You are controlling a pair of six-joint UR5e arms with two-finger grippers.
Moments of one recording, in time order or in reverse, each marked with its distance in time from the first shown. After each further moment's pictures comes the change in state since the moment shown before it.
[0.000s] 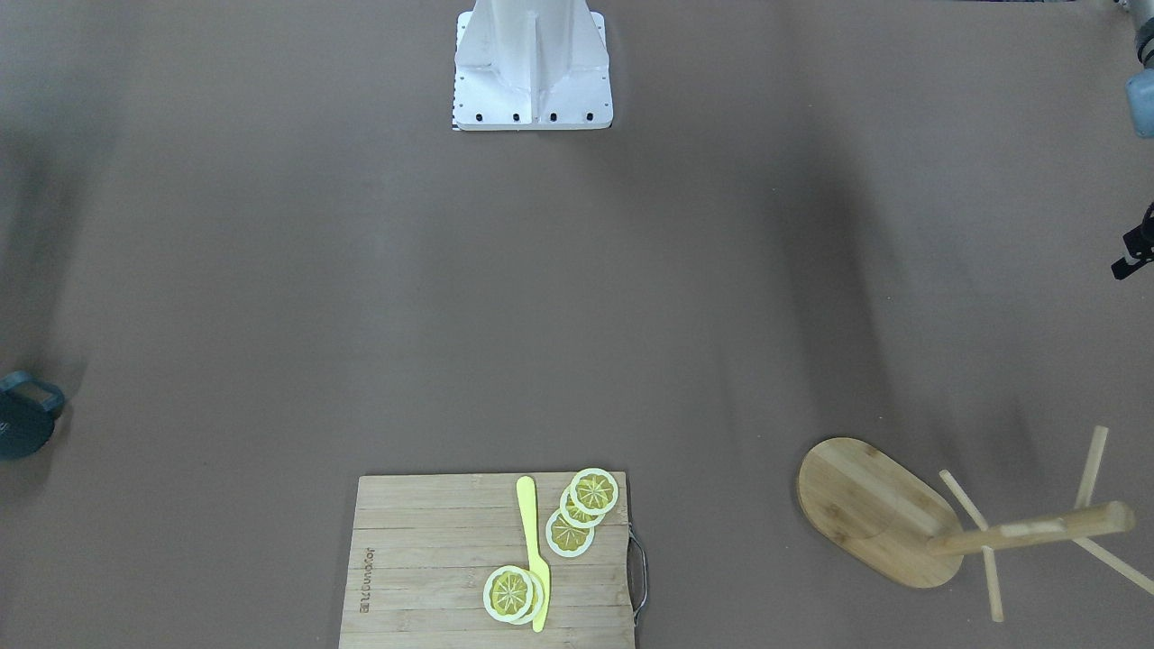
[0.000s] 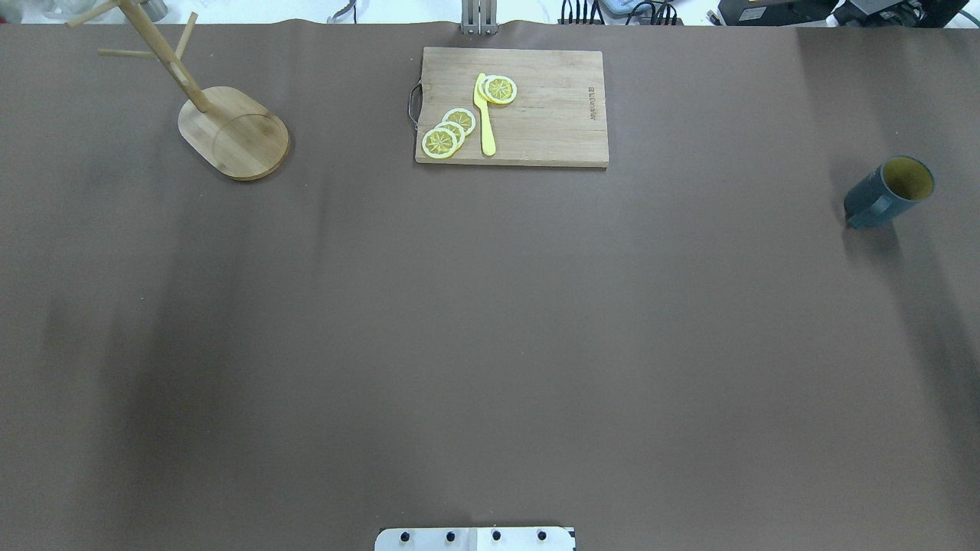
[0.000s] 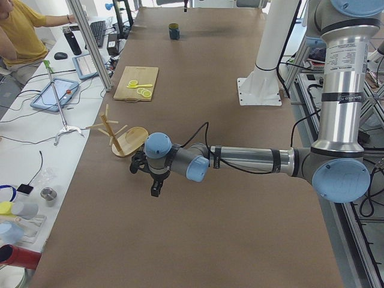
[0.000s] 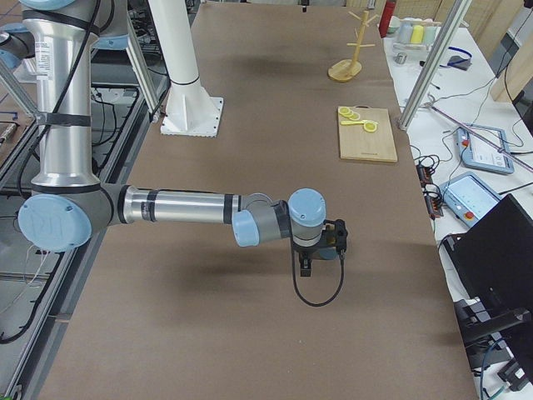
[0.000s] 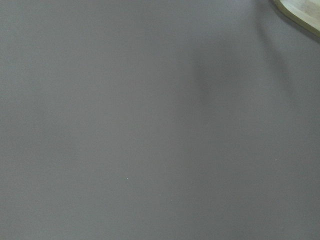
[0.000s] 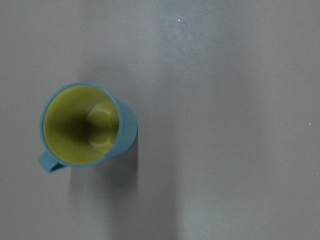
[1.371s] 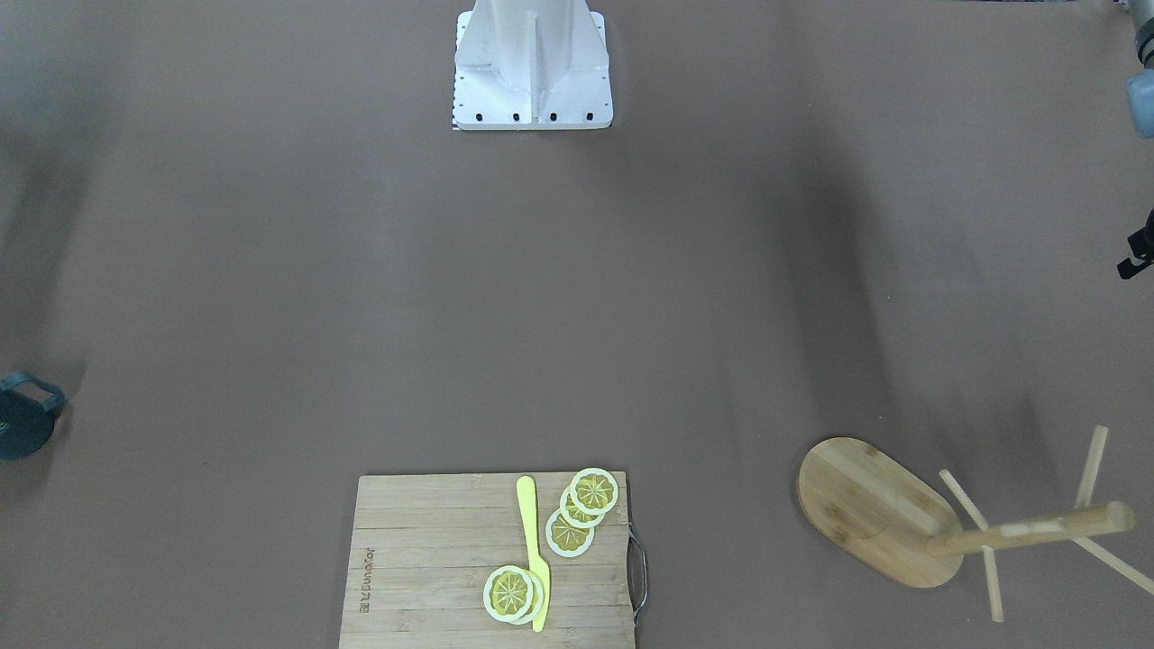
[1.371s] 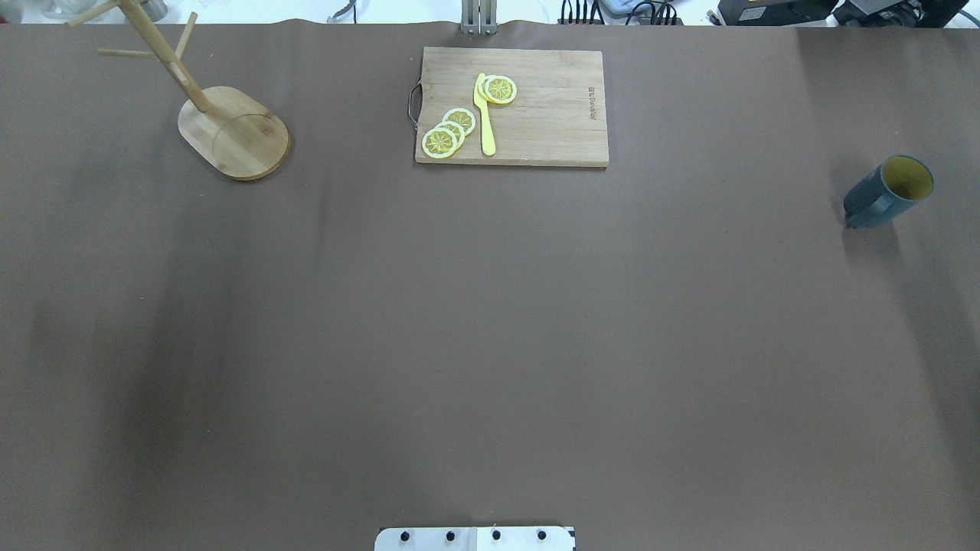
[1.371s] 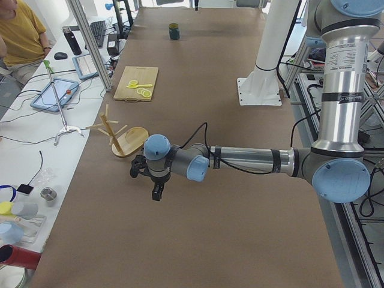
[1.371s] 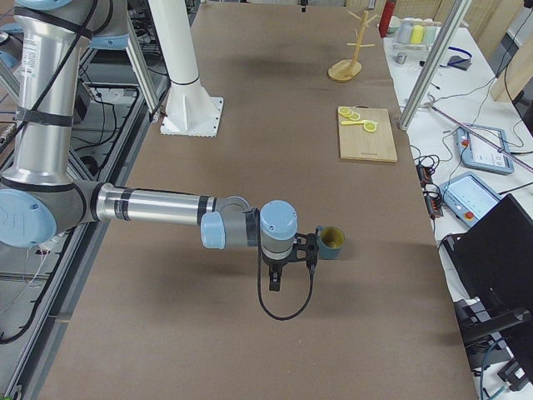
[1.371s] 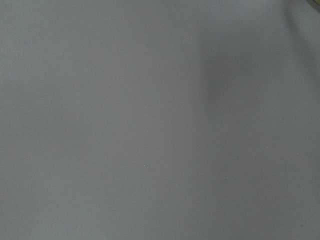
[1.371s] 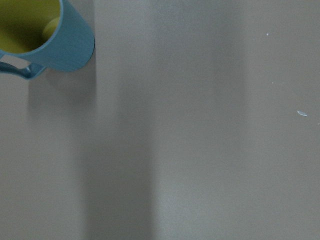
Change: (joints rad) left arm -0.001 -0.001 0.001 0.055 0.024 0.006; right arm 0.047 -0.206 0.155 -0.135 0.002 -0.150
